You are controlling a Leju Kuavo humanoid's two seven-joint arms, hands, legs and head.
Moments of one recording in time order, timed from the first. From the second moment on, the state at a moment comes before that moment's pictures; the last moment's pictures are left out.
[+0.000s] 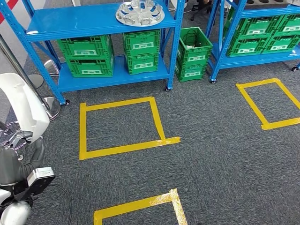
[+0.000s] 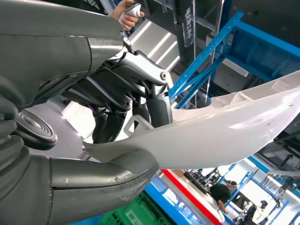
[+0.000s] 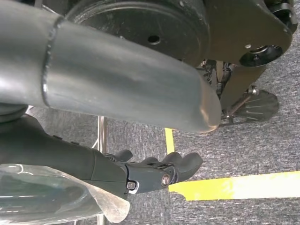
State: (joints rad) left arm -0.06 0.22 -0.20 -1.66 -0.65 0.55 -0.28; right arm -0.02 0.28 -1.28 -0.37 1.15 0.04 -0.04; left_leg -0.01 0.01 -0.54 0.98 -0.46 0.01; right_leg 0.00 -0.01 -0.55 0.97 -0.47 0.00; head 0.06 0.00
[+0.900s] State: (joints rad) left arm -0.06 0.22 -0.19 -1.66 -0.65 0.54 -0.29; right arm -0.02 0.27 -1.28 -0.35 1.17 0.03 -0.09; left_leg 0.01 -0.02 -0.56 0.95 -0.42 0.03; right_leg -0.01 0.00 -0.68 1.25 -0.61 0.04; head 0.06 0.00
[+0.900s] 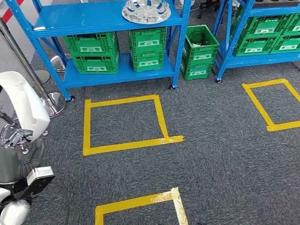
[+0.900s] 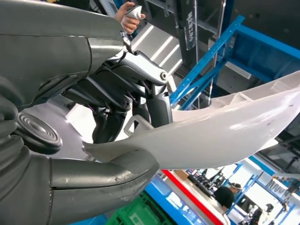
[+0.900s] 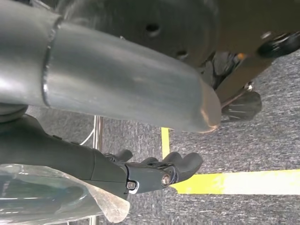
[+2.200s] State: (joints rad) left arm -0.03 0.16 -0.24 -1.63 -0.65 0.52 -0.30; right arm 0.04 0.33 -1.29 -0.50 1.11 0.09 -0.06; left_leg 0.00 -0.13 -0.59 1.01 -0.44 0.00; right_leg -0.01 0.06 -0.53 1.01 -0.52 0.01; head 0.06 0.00
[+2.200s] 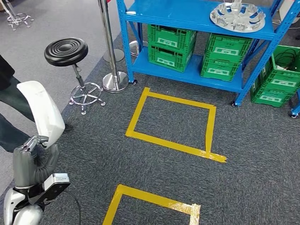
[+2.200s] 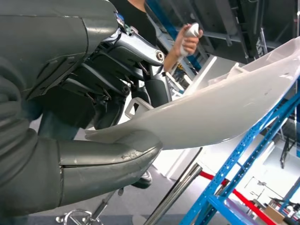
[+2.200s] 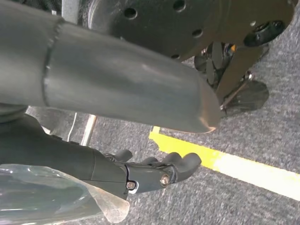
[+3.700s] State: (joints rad) left arm -0.09 0.14 -0.26 -1.69 -0.70 0.53 -0.24; right arm 0.01 0.24 -1.30 -0.41 1.15 0.13 -0.06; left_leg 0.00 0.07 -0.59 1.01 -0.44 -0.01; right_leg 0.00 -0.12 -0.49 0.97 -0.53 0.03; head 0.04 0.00
